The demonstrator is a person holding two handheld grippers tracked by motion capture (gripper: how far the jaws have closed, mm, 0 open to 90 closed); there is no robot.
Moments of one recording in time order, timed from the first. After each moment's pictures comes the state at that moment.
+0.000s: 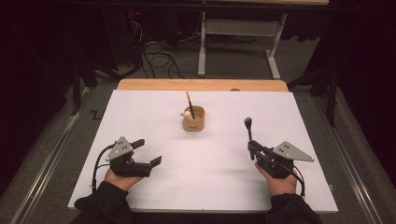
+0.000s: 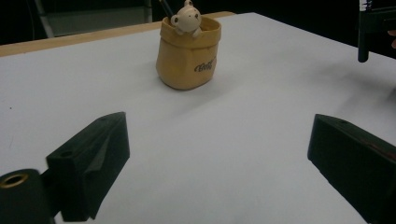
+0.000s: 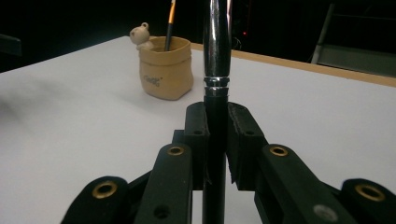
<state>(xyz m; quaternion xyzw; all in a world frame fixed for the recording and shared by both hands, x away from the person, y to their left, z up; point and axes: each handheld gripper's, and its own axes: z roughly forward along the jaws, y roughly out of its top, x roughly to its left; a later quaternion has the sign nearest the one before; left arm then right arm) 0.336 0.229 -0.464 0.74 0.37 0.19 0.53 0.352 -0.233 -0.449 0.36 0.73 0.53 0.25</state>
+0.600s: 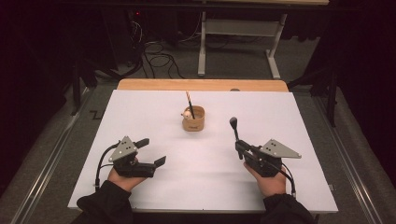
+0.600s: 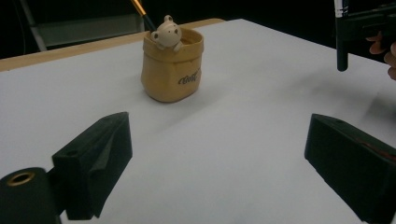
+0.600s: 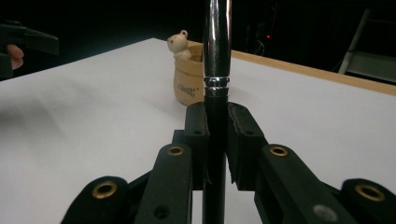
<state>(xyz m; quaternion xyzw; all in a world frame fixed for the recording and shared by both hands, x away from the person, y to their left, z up) 0.335 0.213 -0.450 0.74 0.35 0.18 0.54 0.355 -0.201 -0.440 0.32 0.74 0.54 0.23</state>
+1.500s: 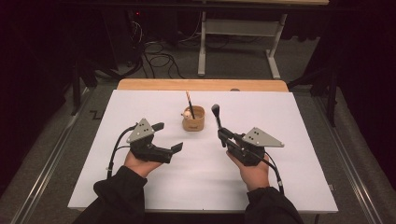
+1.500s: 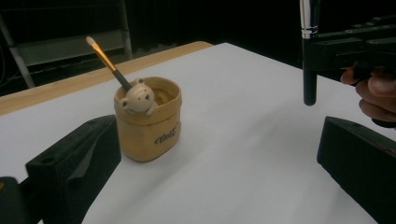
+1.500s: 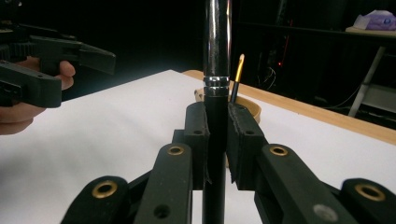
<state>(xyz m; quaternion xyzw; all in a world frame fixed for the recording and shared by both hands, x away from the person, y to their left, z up) 0.367 0.169 -0.416 0.74 0.32 0.18 0.56 0.370 -0.151 -0.415 0.29 0.73 0.57 0.23</state>
